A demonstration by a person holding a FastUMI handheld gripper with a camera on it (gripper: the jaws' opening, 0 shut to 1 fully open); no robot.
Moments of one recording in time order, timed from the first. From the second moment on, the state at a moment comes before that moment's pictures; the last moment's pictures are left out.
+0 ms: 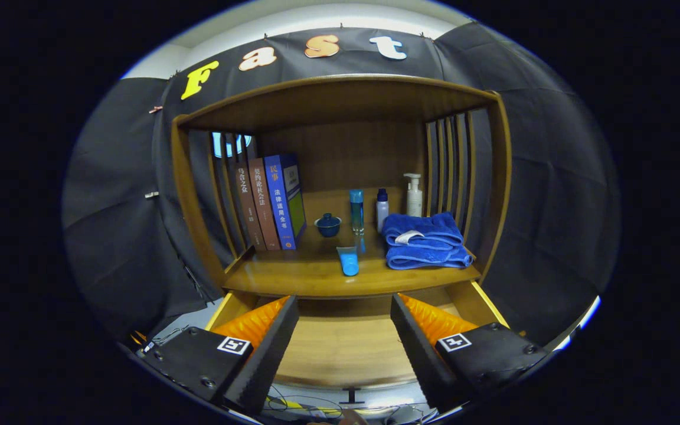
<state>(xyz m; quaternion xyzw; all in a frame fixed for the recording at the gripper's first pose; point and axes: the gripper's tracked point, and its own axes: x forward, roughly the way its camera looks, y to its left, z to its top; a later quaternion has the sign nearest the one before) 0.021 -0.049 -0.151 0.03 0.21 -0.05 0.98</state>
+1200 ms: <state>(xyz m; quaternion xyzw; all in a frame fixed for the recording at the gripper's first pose) -0.048 -0.057 -0.300 0.04 0.19 -0.07 0.98</state>
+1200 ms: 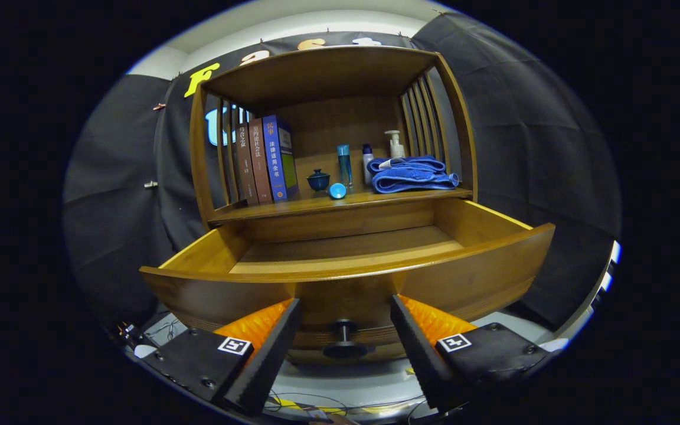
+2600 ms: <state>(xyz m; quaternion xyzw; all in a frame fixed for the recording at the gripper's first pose) 0.129 -0.079 -0.323 0.07 0.19 -0.07 0.98</state>
